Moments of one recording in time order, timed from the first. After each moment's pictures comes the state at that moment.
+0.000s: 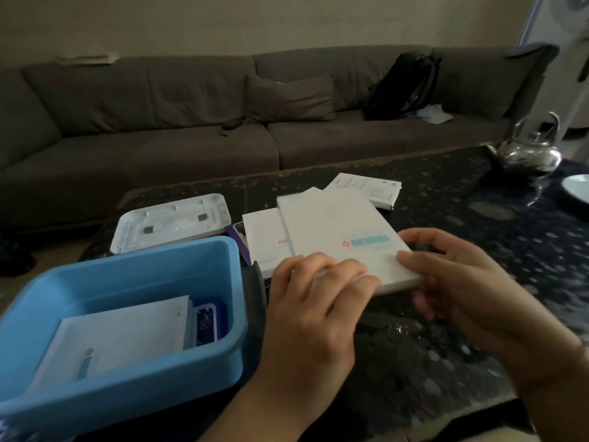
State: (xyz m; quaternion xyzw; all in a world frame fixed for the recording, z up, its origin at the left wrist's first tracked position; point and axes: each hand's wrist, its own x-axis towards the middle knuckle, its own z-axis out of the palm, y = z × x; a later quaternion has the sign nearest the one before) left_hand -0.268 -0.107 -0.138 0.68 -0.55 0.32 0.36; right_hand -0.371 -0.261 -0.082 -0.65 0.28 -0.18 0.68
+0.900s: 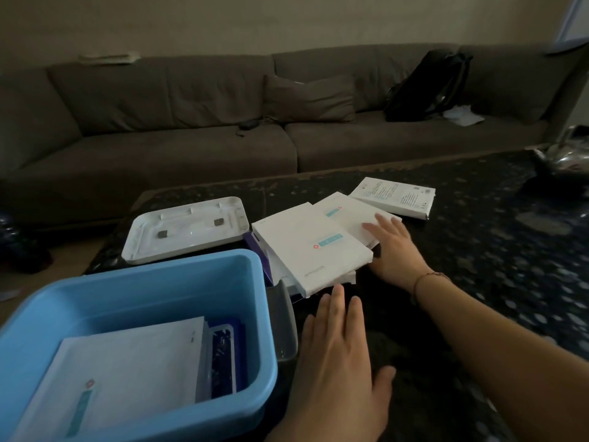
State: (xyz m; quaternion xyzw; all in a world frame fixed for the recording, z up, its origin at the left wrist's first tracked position) left_hand -0.243 -0.124 -0.162 0.88 -0.43 -0.13 0.18; right_hand -0.204 -0.351 -0.180 -0.94 0.29 -0.10 0.17
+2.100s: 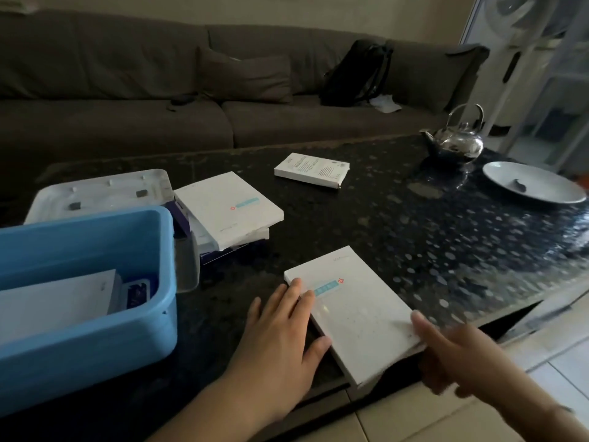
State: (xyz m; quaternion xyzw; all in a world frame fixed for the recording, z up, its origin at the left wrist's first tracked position) left_hand -0.300 -0.115 -0.182 0.84 -0.51 -0.14 0.11; right_hand -0.482 -0.271 -0.152 -0.75 0.55 0.01 0.37
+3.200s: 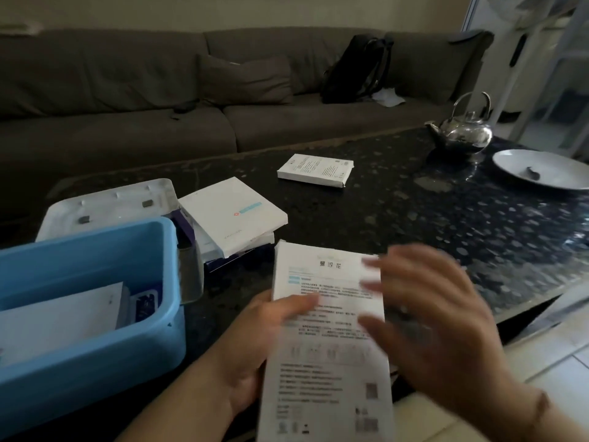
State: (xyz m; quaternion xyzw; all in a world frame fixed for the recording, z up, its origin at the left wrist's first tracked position) left_hand -0.283 -0.106 -0.138 0.55 -0.19 -0.55 0.61; right_hand -0.442 -0.245 -0.141 -0.89 0.04 -0.44 0.11
